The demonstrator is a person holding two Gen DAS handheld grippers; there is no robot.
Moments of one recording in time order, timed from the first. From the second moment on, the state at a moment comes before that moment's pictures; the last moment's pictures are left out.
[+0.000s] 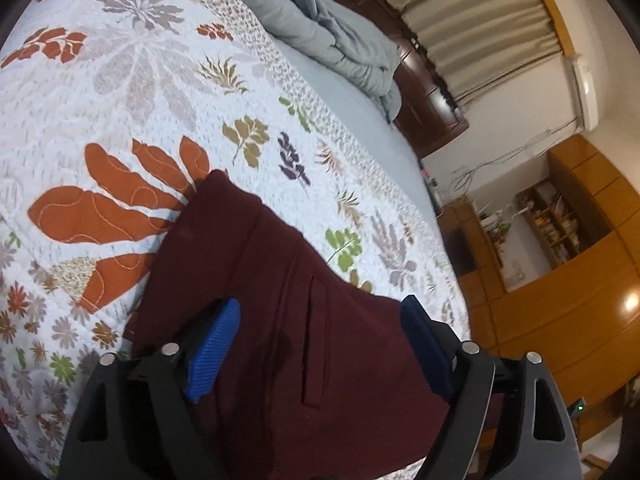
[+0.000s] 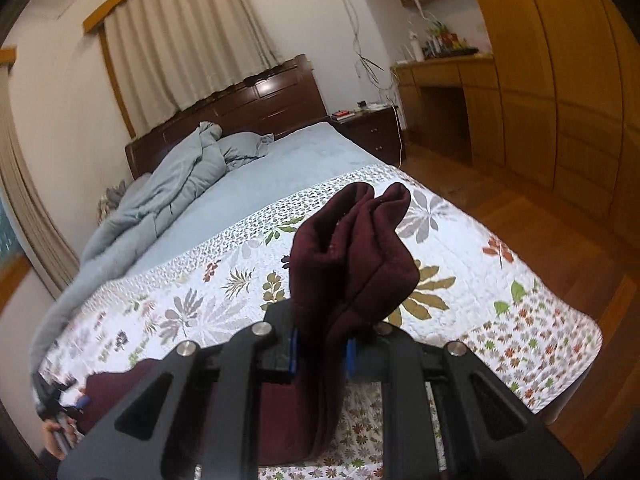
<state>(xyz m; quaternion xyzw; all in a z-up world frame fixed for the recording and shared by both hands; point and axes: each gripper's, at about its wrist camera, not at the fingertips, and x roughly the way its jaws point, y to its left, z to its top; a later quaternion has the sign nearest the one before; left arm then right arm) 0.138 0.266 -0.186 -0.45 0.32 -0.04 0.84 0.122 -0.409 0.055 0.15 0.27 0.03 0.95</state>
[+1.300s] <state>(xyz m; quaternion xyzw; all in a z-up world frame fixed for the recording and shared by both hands) 0.109 0.296 -0.188 -0.50 0.26 -0.08 0.82 0.135 -0.120 -0.006 -0.29 0.28 0.08 0.91</state>
